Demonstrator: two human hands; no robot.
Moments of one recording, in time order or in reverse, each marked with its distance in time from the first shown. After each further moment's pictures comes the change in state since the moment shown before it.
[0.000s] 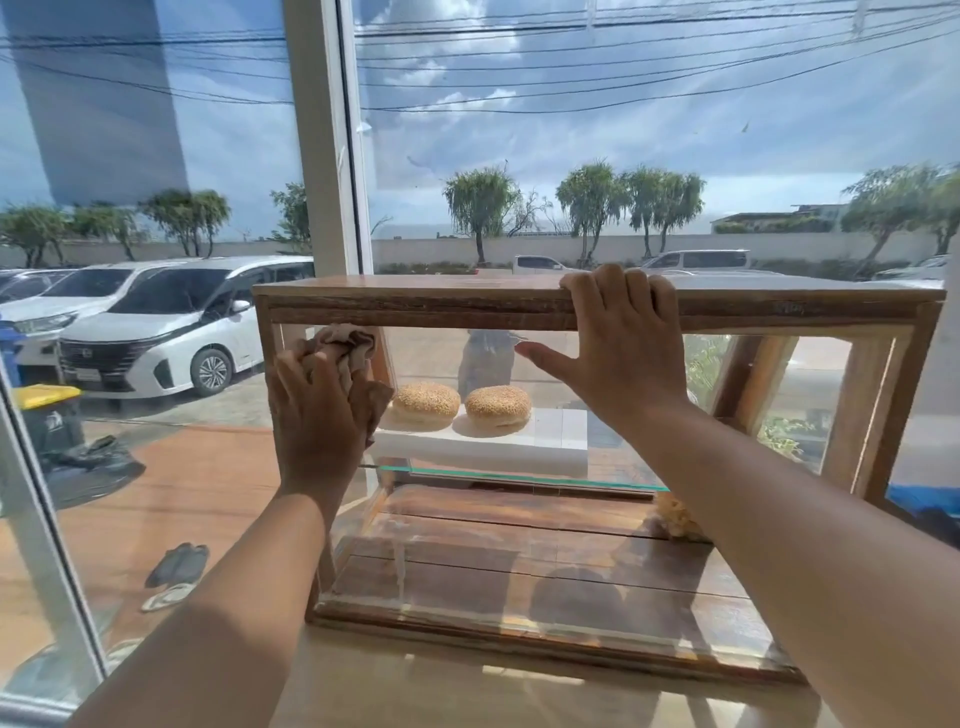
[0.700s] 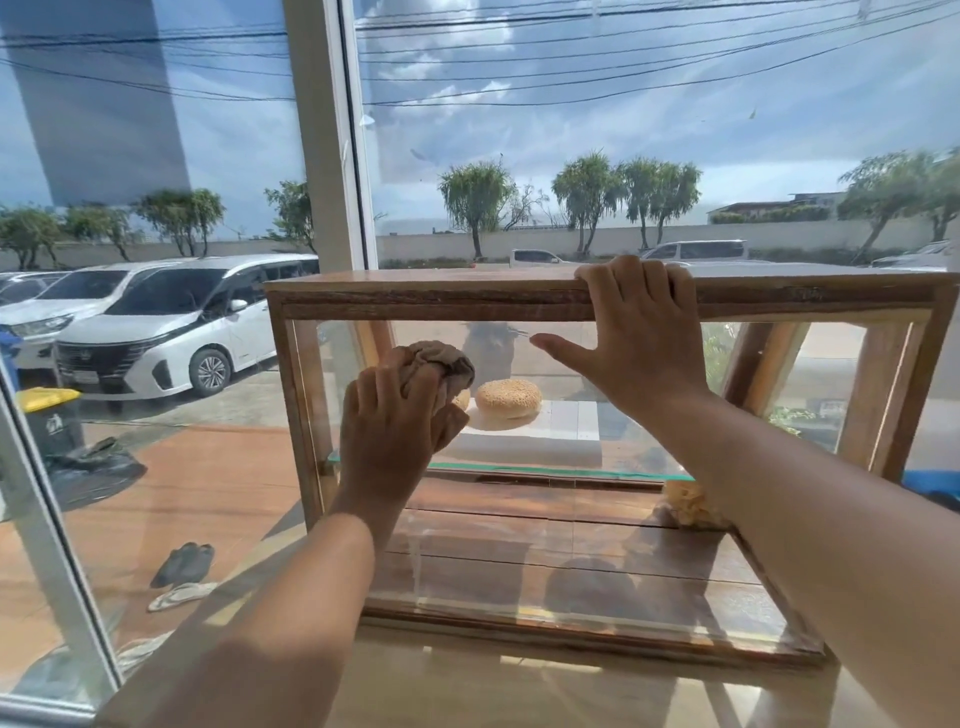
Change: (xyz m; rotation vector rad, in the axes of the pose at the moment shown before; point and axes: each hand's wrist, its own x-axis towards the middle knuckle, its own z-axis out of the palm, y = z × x) left_hand -0.013 0.027 0.005 0.104 -0.102 0.365; right_hand 0.000 -0.002 0.002 0.001 0.041 0.004
